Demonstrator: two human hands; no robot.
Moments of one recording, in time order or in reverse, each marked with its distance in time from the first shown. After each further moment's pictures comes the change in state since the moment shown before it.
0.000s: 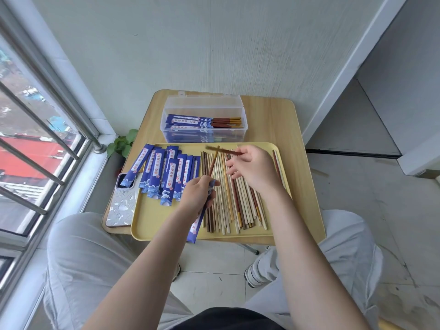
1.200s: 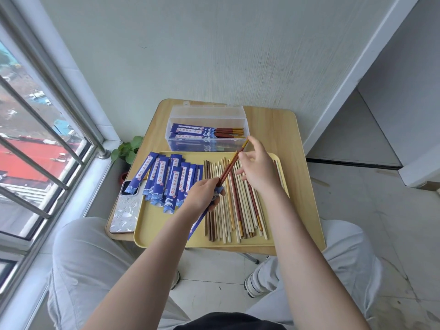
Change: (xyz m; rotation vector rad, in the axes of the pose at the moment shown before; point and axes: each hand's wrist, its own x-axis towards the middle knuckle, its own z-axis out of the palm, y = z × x) left_hand 0.010 0.017 0.000 0.110 -0.105 0.028; right_hand 0.026 -0.002 -0.003 -0.106 0.086 0.005
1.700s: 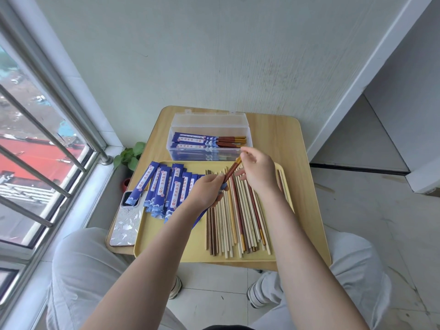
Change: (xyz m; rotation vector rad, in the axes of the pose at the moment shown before) left_hand 0.025 0.029 -0.004 0.161 0.024 0.088; right_hand 0.034 0.001 0.008 0.073 0.059 0.008
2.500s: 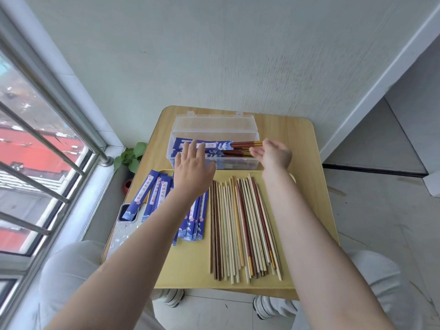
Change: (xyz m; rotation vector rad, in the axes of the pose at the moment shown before) left_hand 0.083 0.013 -0.046 0.934 0.365 0.224; right_hand 0.100 0.008 0.016 0.713 0.331 0.427
